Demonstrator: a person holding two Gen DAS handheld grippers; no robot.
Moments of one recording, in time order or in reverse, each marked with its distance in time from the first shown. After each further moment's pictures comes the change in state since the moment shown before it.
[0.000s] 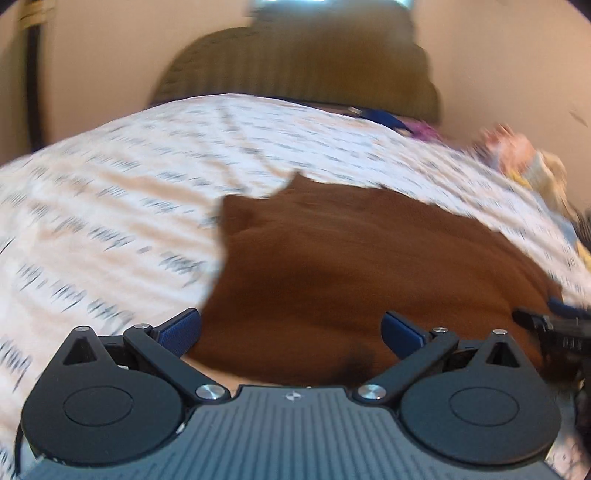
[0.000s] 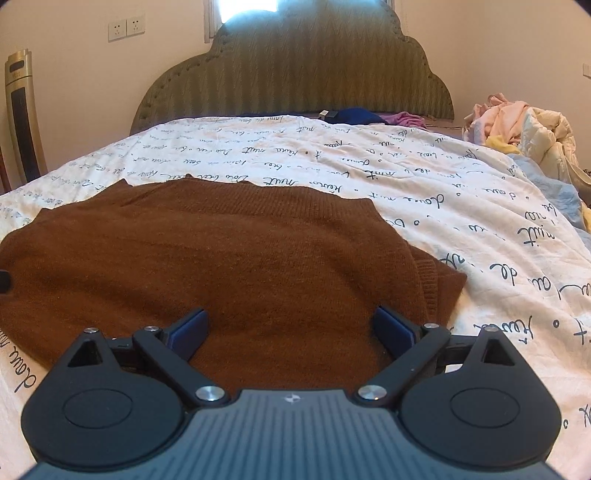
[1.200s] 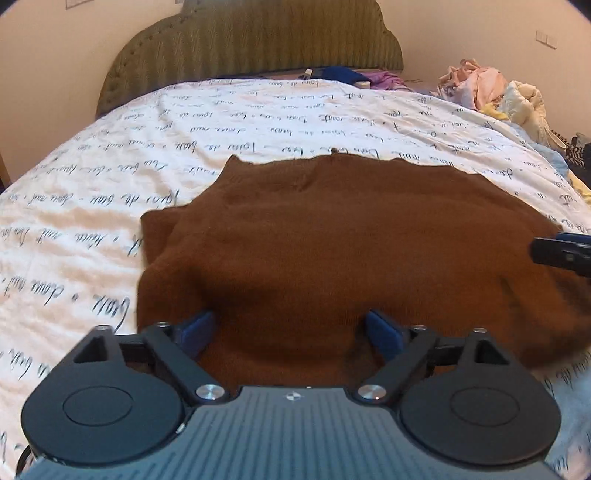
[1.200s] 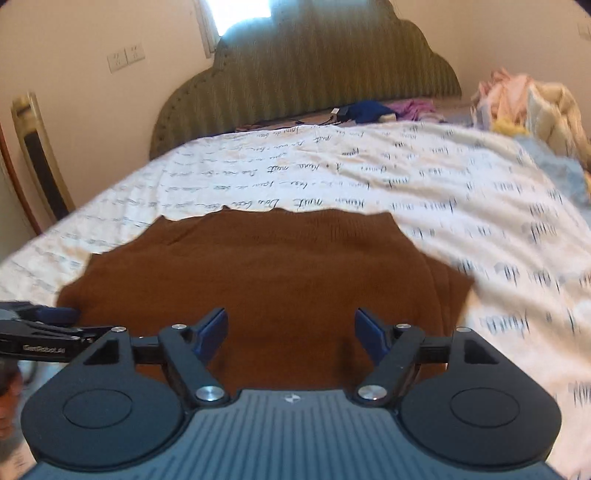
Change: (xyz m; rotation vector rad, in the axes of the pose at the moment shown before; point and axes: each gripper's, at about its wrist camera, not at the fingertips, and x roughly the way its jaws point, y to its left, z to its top) left arm 0.048 -0.069 0.016 0.286 0.094 -0.035; right arm -0.032 0.012 0.035 0.093 0.030 0.085
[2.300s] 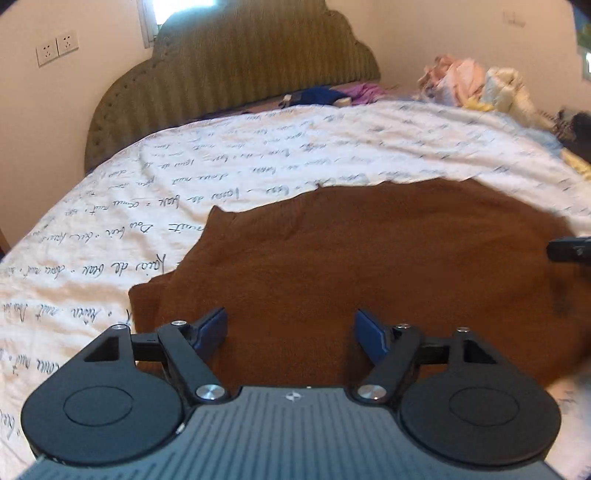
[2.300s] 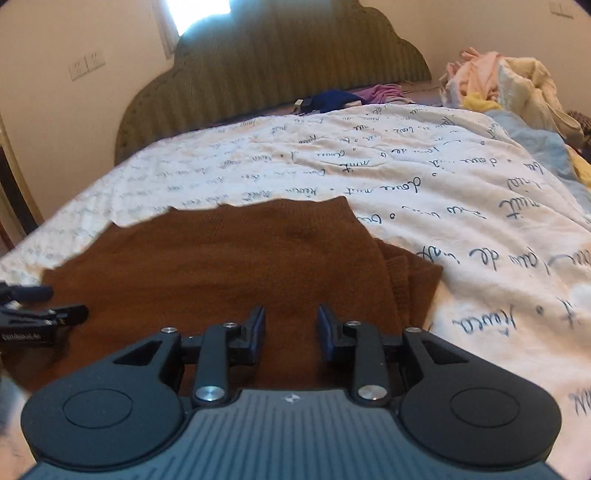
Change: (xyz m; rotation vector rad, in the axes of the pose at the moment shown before) left arm -0.007 -0.011 0.014 0.119 -0.089 -0.013; right arm 0.002 -0.041 -0.008 0.122 -0.002 -0.024
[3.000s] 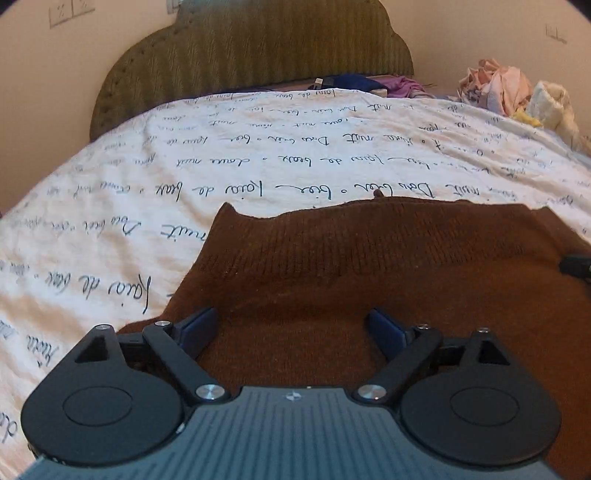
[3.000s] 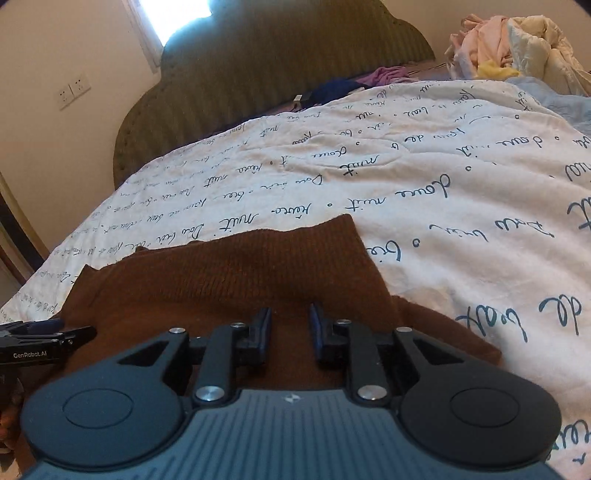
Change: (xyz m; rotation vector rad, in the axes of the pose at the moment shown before) left arm 0.103 0.029 0.032 -0.068 0.058 0.083; right arm 0.096 -0.040 0.039 0.085 0.017 0.070
